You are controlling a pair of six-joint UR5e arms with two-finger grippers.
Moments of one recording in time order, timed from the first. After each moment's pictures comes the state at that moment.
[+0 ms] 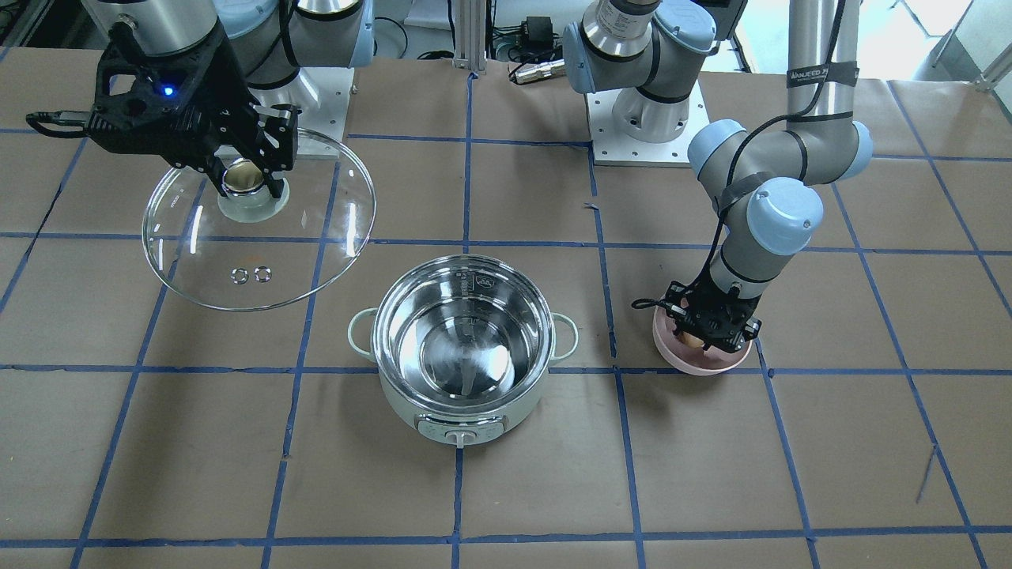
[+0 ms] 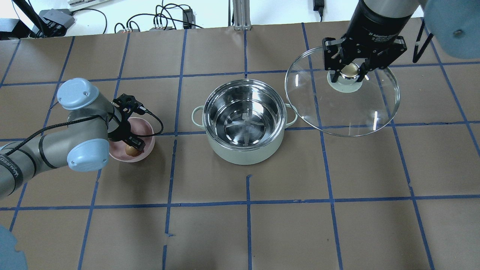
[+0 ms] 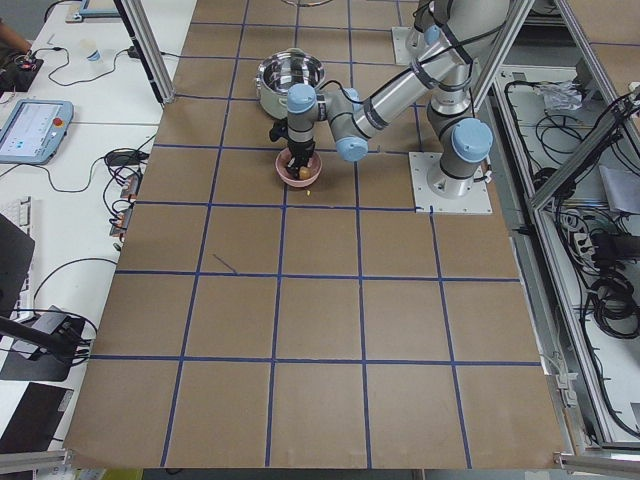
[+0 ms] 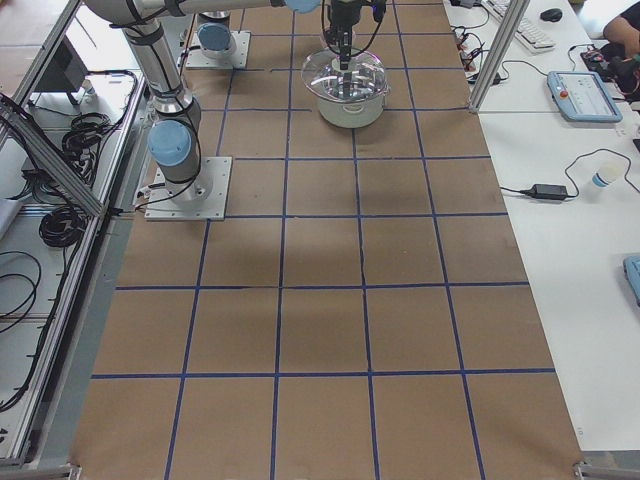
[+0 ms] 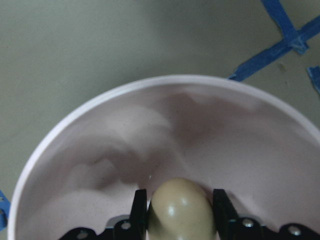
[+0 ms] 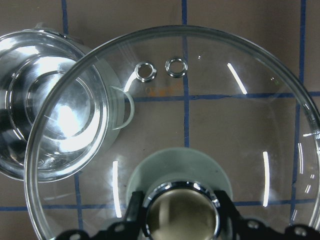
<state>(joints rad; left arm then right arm) -1.34 -1.83 -2.12 -0.71 1.58 0.78 1.62 -1.57 1.49 -1.53 -1.55 0.07</state>
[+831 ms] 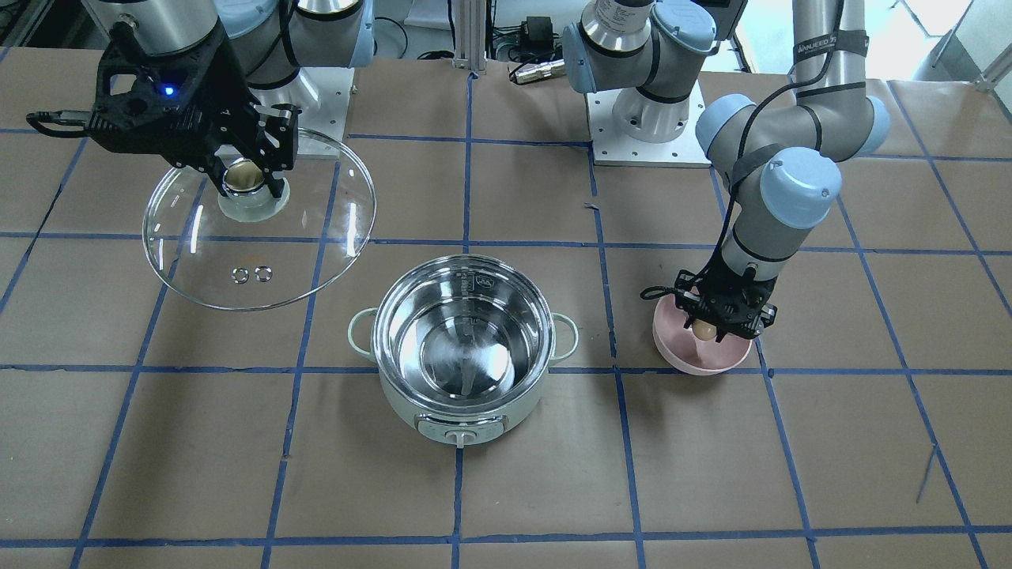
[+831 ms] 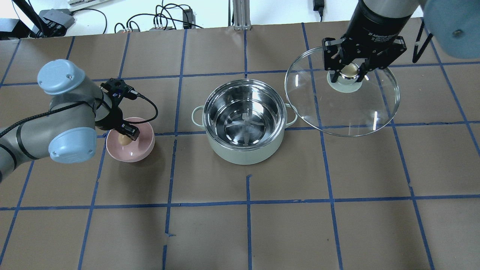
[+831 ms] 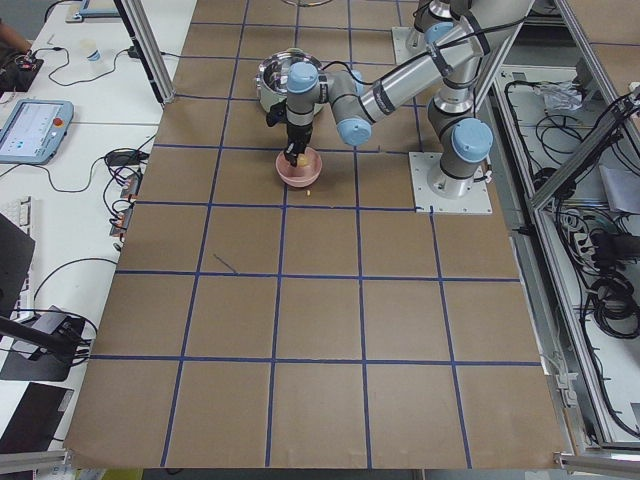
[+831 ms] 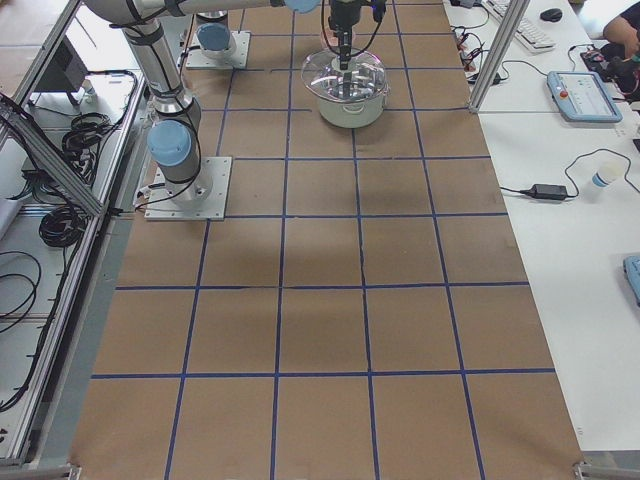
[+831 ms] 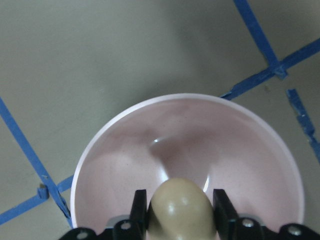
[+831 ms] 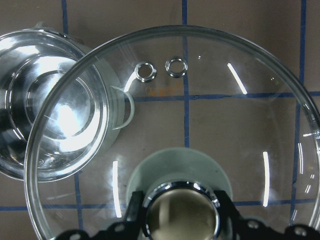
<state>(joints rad) -1.36 -1.72 -2.04 -0.88 1.57 0.67 1.62 -1.57 1.49 -1.53 -1.55 0.07</state>
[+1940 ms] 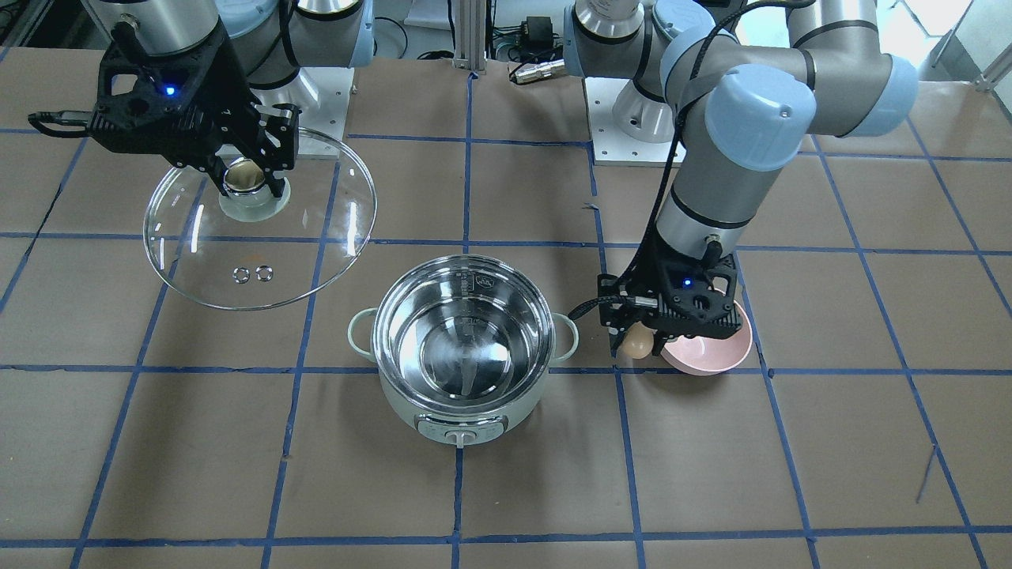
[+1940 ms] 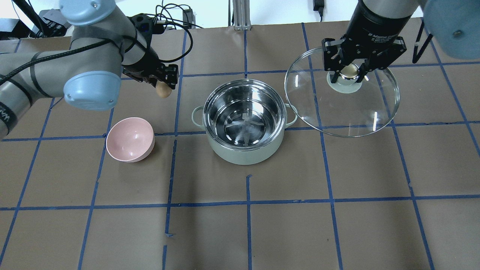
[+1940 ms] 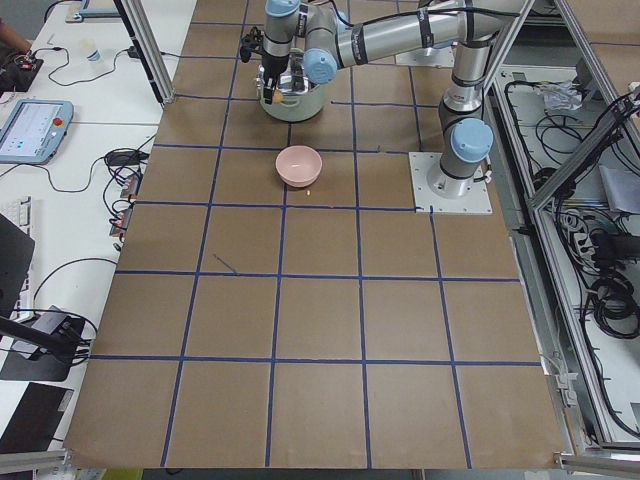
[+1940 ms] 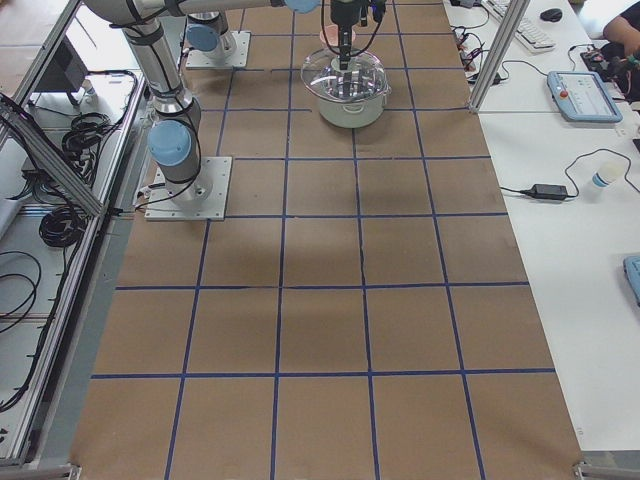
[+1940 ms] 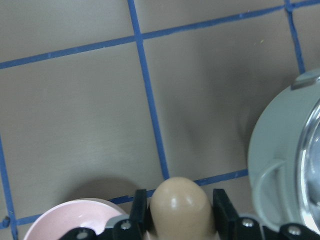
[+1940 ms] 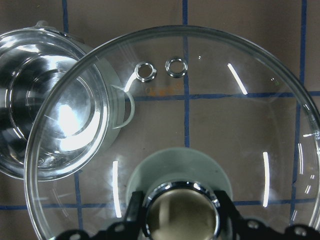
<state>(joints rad) -1.62 -1.79 -1.69 -1.03 1.50 0.04 1.62 -1.57 1.49 -1.52 -1.55 0.06</state>
